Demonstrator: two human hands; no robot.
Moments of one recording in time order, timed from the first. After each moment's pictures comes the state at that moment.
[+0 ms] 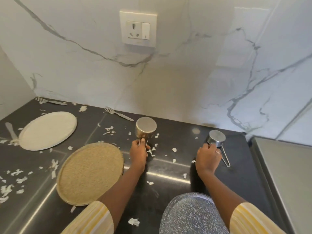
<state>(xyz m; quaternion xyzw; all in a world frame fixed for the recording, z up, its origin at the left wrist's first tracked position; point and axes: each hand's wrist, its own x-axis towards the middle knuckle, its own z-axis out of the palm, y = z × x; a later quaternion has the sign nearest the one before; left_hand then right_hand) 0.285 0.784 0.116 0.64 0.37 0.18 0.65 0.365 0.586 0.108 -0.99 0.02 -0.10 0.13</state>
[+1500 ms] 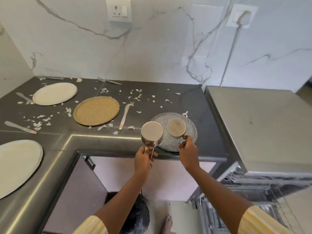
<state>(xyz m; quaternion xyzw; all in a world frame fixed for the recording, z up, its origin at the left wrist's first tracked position) -0.038 0.612 0.090 0.63 0.30 0.06 0.72 0.023 0.470 0.105 -0.89 -0.01 -0.04 0.45</state>
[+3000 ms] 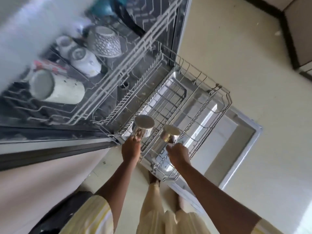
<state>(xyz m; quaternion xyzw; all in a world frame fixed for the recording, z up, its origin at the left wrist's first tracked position) 0.017 0.159 -0.335 0.91 0.03 -0.31 0.26 -0.087 0.040 -0.276 -0.64 0.55 0.19 0.50</state>
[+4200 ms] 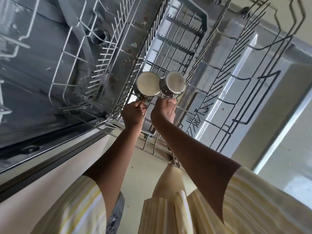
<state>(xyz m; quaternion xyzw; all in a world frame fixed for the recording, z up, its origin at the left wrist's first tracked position) 0.074 0.143 -0.490 0.80 0.13 -0.38 0.45 0.031 0.088 -0.435 -0.37 0.73 0.01 0.57</state>
